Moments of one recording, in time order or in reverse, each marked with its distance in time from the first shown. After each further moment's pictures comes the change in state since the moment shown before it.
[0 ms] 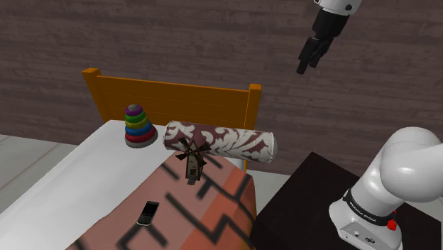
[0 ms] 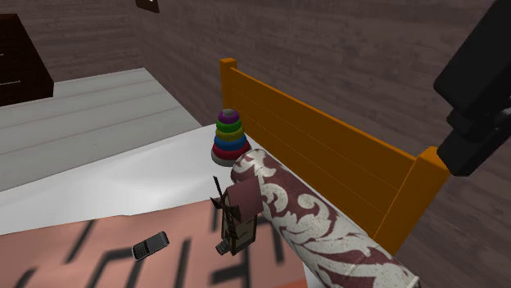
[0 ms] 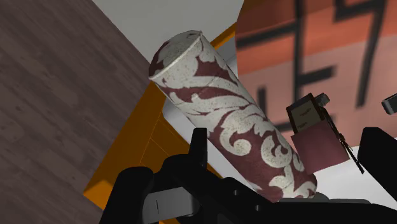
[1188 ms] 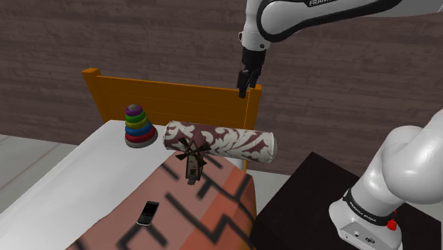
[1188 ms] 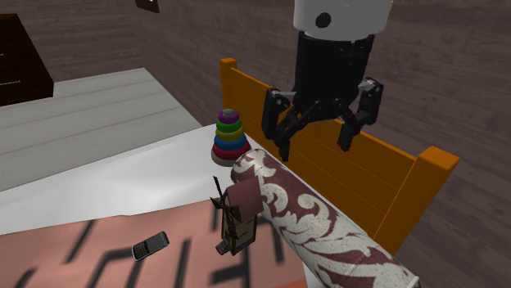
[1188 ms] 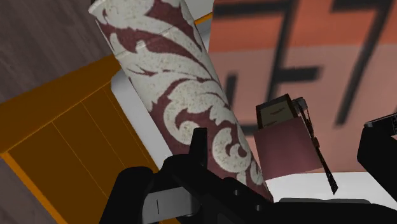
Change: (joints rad) arm 0.099 0.554 0.079 0.186 0.013 0.259 -0.069
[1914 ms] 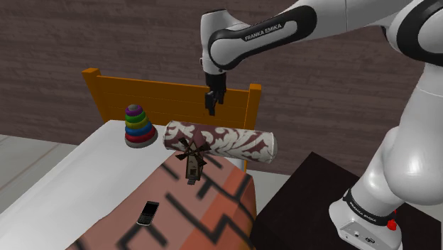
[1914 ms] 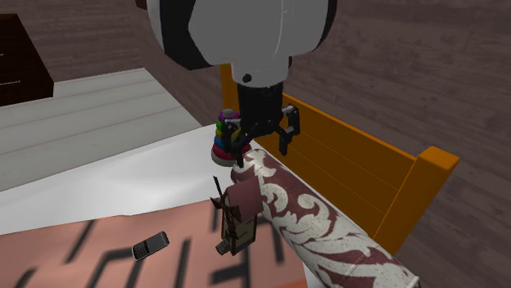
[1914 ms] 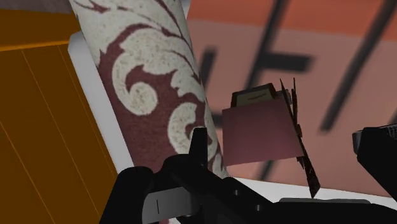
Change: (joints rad) arm 0.057 0.409 0.057 0.278 -0.038 0.054 -0.036
